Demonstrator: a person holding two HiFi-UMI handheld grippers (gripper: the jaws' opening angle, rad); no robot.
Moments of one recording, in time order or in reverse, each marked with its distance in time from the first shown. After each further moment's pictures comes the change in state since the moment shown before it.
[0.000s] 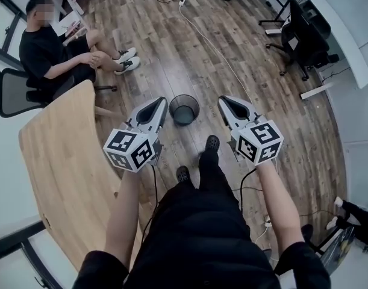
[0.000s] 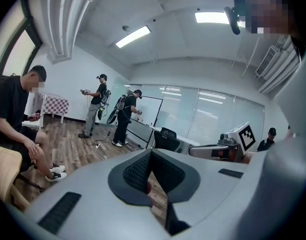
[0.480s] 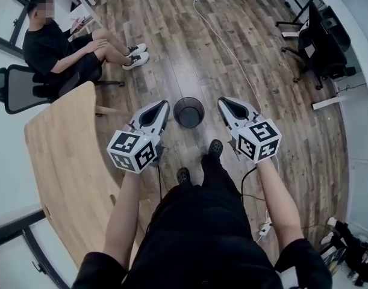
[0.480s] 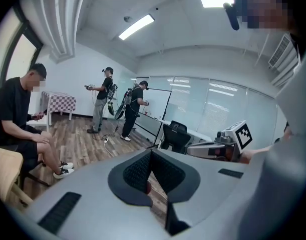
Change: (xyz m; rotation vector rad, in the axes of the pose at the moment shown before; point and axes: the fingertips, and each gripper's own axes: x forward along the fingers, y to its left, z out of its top) left arm 0.072 0.018 -0.005 -0.005 0.085 0.105; right arm 0.056 -0.075 -0.006 0.027 0.065 0.120
